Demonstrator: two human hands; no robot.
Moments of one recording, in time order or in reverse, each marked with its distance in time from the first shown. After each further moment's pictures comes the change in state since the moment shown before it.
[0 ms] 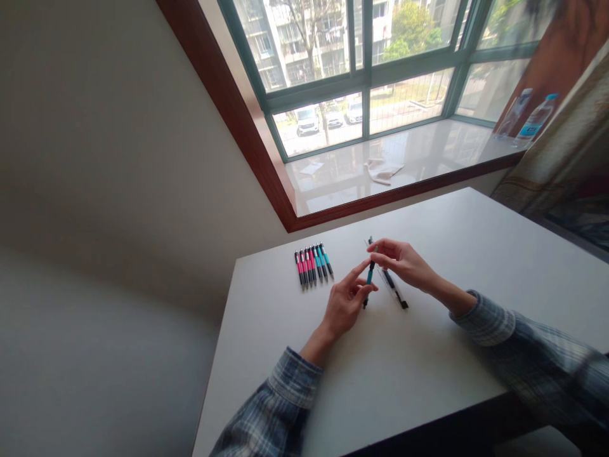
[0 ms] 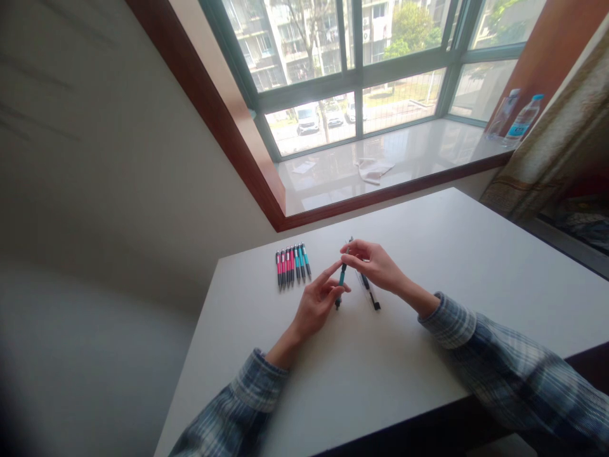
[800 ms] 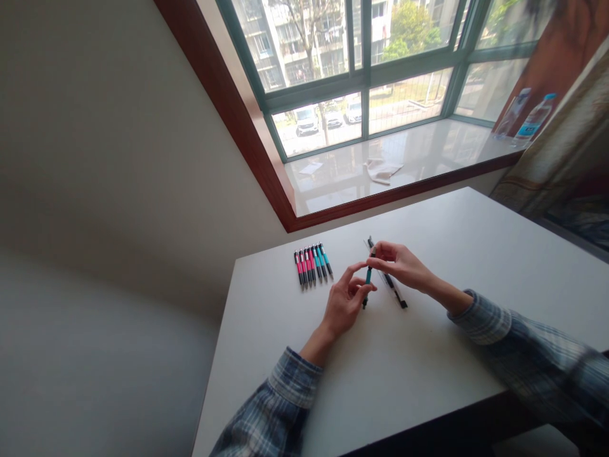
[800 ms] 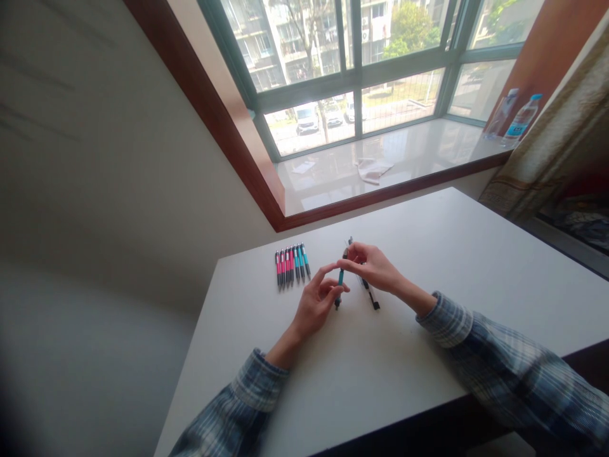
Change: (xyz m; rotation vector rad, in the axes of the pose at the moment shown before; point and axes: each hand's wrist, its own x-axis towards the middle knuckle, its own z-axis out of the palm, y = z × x) left_hand -0.001 0.006 0.002 0.005 0.026 -0.013; right_hand -0.001 -0.003 0.002 -0.036 -0.016 0.031
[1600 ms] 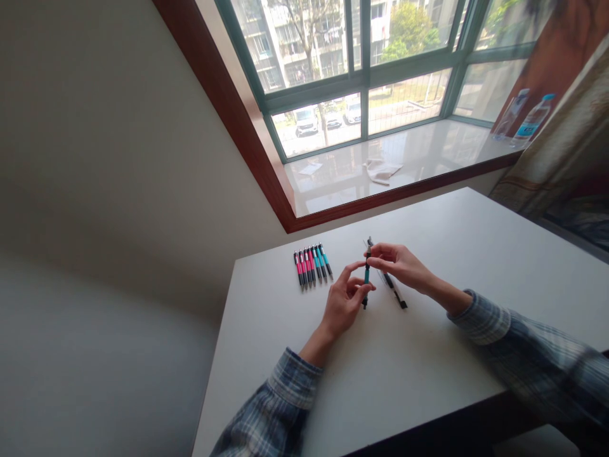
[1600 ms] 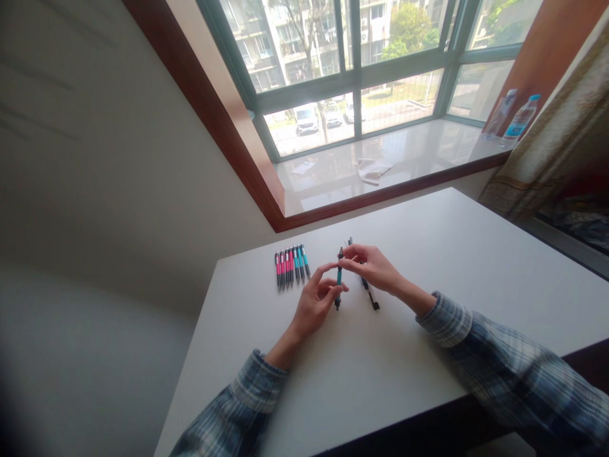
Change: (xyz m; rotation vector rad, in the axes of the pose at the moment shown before) left_hand 0.000 0.001 0.000 -0.050 0.018 -0.023; right_hand -0.001 -0.001 0.000 0.026 -0.009 0.026
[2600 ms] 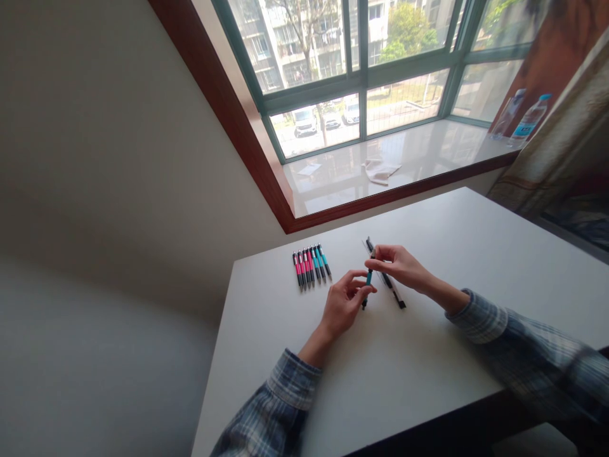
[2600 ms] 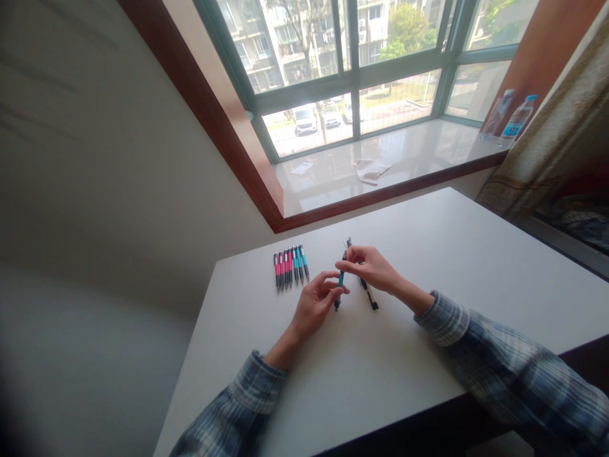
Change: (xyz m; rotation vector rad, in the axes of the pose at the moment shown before) left_hand 0.001 -0.001 0.001 -0.016 -0.016 -0.032; right_hand -0.001 -0.001 -0.001 -0.035 0.005 0.021
